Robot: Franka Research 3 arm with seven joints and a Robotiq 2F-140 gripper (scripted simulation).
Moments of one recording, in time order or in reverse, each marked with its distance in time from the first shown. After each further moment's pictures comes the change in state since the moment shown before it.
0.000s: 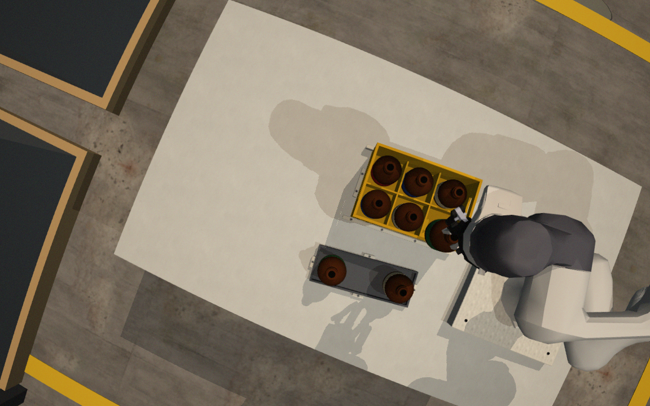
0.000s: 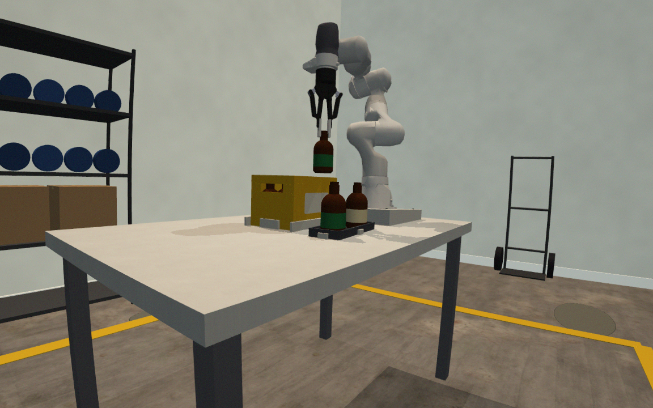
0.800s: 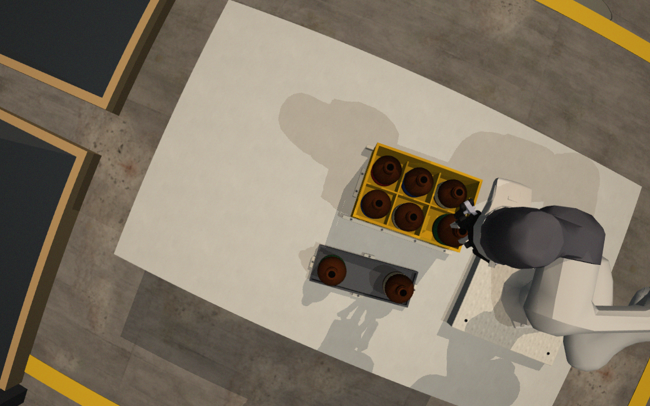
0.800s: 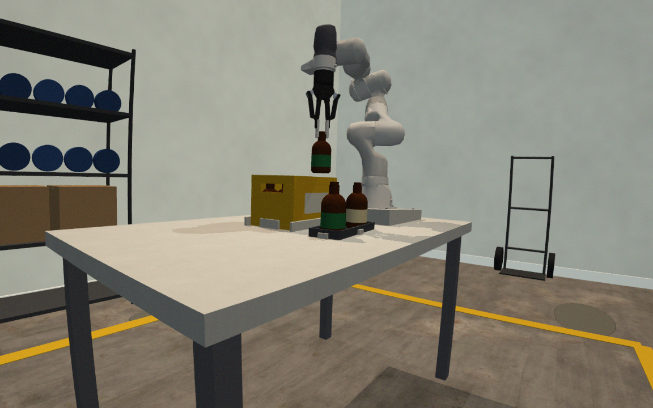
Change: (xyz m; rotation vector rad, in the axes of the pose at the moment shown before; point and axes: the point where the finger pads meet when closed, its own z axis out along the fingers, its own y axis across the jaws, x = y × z) arm 0.021 -0.002 0.000 0.000 0.002 -0.006
